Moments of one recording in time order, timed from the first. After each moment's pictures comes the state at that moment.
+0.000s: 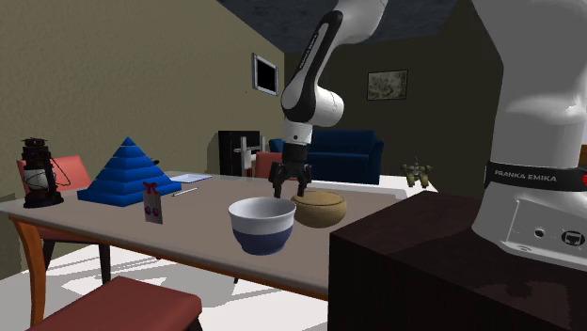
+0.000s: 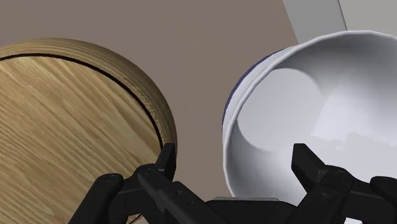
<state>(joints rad) 0.07 0.43 0.17 -2.36 0.21 2.84 0.04</state>
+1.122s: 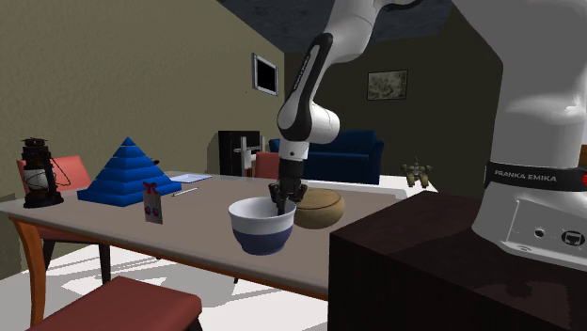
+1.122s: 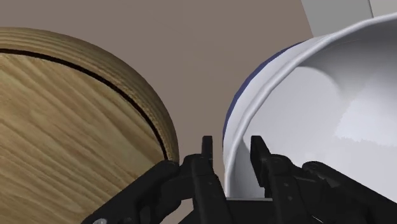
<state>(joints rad) 0.08 0.57 0.17 -2.30 0.20 2.92 0.04</state>
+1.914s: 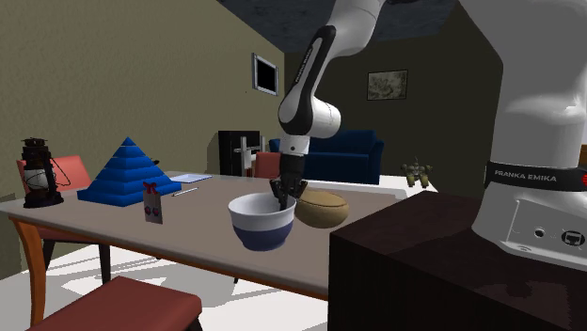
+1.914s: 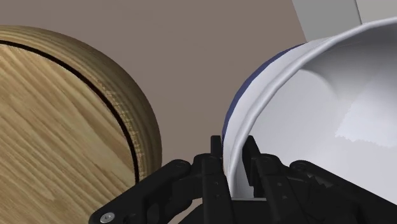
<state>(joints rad) 0.08 0.52 0.17 -2.32 0.20 2.90 0.05</state>
